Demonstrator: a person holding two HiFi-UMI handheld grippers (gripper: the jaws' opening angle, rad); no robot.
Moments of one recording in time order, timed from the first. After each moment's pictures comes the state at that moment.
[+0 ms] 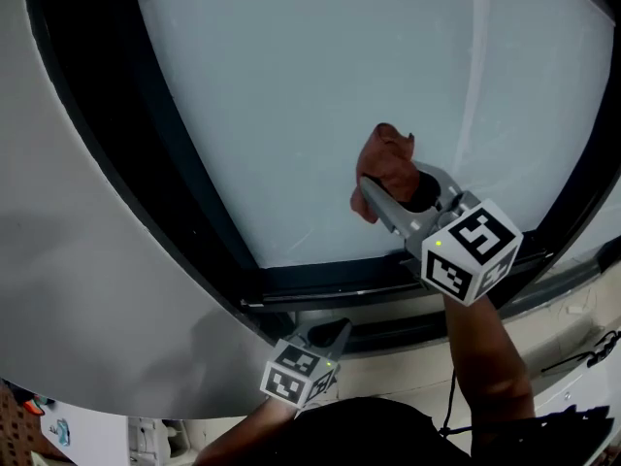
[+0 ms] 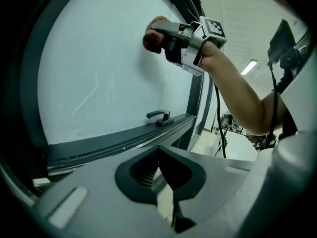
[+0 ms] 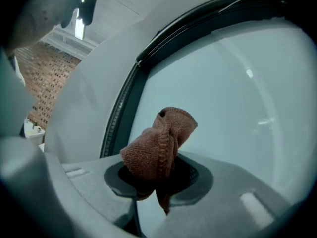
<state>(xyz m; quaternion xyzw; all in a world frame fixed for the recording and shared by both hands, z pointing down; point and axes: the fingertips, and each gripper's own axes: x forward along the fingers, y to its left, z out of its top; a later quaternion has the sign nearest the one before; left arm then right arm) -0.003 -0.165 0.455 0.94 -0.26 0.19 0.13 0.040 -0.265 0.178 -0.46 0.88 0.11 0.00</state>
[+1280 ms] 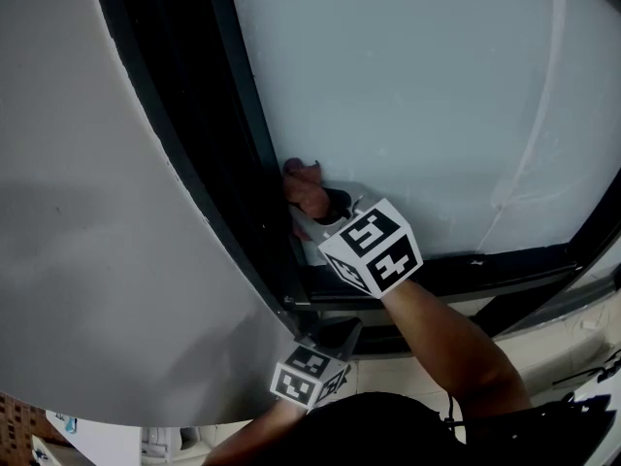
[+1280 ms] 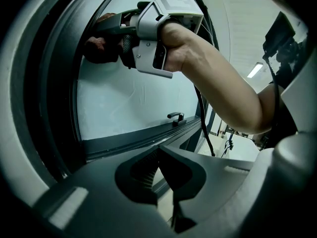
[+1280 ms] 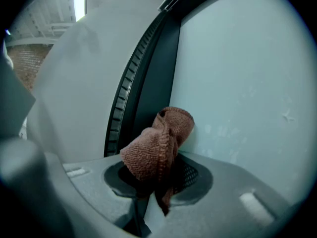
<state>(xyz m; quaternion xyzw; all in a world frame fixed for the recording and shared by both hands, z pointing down) -0.083 -0.188 0.453 0.93 -0.30 0.17 0.14 -0.170 -0.335 0.252 -0.37 0.92 0.07 -0.10</state>
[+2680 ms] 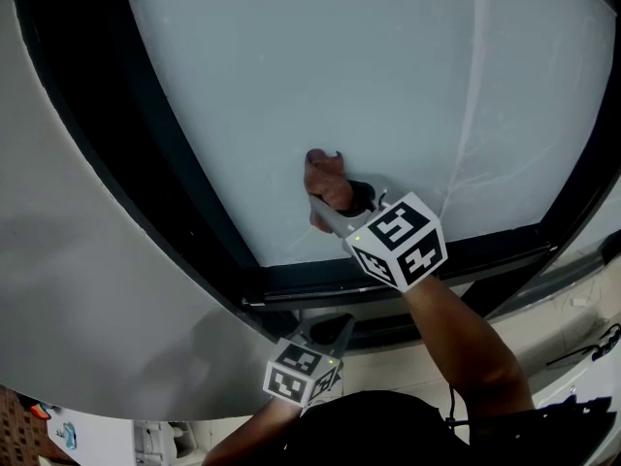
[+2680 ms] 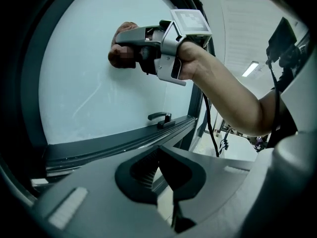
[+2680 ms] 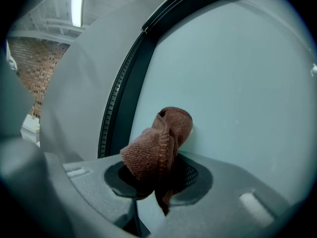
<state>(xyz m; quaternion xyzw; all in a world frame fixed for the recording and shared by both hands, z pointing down) -0.002 -0.171 0.454 0.94 -0.27 0.18 0.14 -0.024 -0.317 0.252 -0.43 0.89 0.07 -0.09</state>
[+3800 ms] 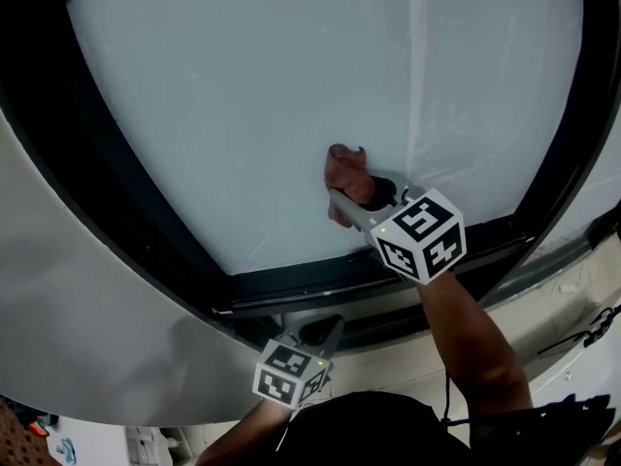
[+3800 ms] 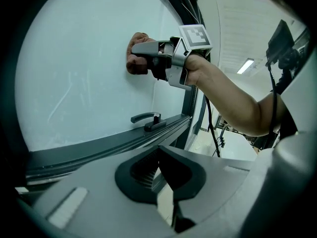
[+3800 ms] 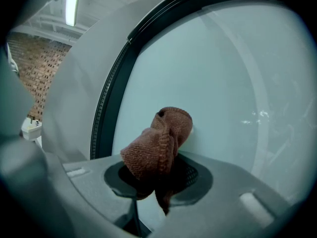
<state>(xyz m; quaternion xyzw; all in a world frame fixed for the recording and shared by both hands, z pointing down) 0.048 -0.159 0.453 0.94 -0.24 0.19 0.13 0.090 -0.302 0.253 -0.48 0.87 0.06 -0.09</state>
